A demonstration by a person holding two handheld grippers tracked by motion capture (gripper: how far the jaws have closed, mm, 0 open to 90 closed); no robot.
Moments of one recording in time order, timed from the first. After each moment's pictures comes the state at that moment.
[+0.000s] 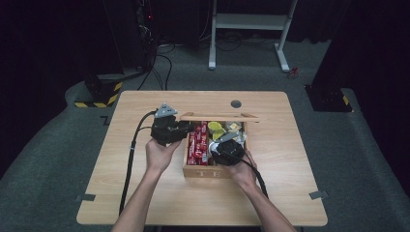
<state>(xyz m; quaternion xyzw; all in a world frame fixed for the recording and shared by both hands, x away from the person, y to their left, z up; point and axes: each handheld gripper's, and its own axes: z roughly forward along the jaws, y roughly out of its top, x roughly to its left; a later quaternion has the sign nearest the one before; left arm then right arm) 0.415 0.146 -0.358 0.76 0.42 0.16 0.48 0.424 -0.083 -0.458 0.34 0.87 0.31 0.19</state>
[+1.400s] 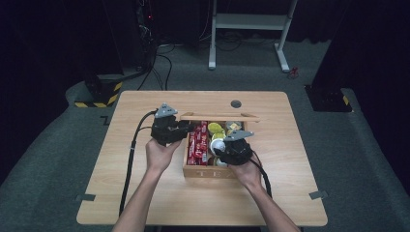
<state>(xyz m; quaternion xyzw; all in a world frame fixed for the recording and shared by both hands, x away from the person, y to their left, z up) 0.415 0.146 -0.358 0.76 0.41 0.16 0.48 0.415 -0.107 -0.437 0.35 0.84 0.38 0.16</state>
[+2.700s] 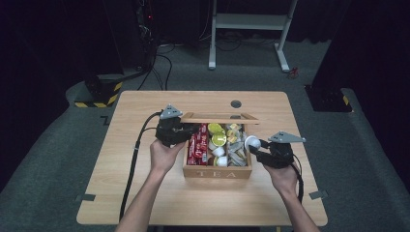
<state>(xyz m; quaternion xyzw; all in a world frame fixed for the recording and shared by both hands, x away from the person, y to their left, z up) 0.416 0.135 -0.362 0.76 0.41 0.15 0.48 0.394 -0.218 -0.418 0.42 0.78 0.43 0.19</state>
